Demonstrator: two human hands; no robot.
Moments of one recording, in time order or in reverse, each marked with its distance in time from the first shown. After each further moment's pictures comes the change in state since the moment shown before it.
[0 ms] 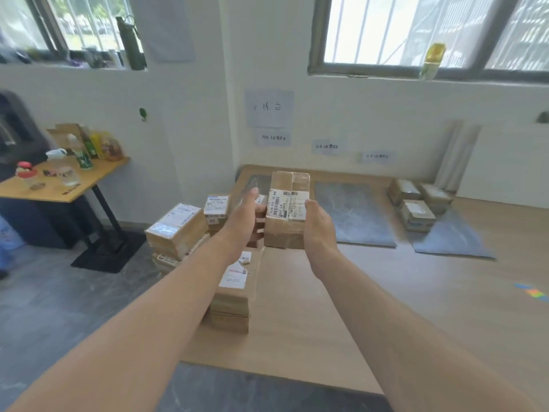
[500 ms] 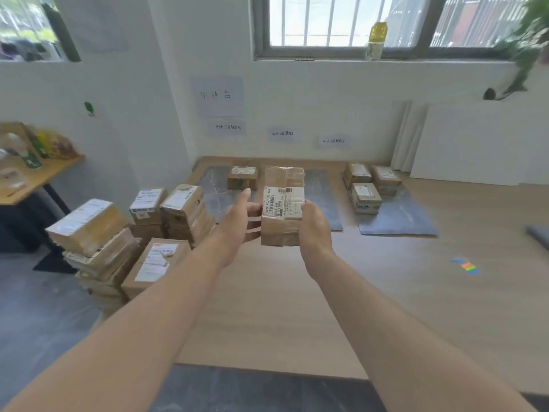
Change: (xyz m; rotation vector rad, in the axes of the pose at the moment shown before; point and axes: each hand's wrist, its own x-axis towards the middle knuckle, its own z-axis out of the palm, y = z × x) left_hand -0.023 -0.015 0.213 0.006 -0.017 -0.013; right_hand 0.041 0.020 -0.211 0.038 0.027 -0.015
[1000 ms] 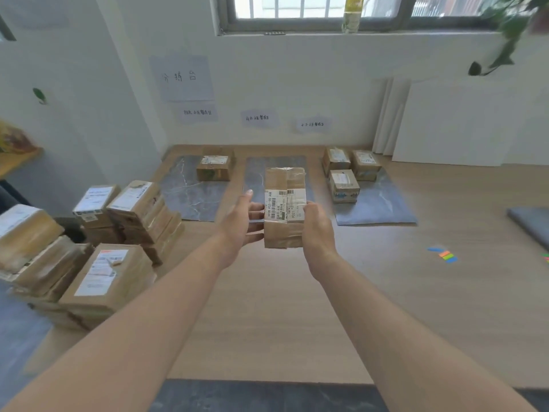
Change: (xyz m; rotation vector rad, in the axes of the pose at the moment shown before) left_hand 0.064 -0.023 0.107 -0.018 -0.050 -0.083; right_hand 0.079 0.029 -0.090 -0.030 0.069 0.075
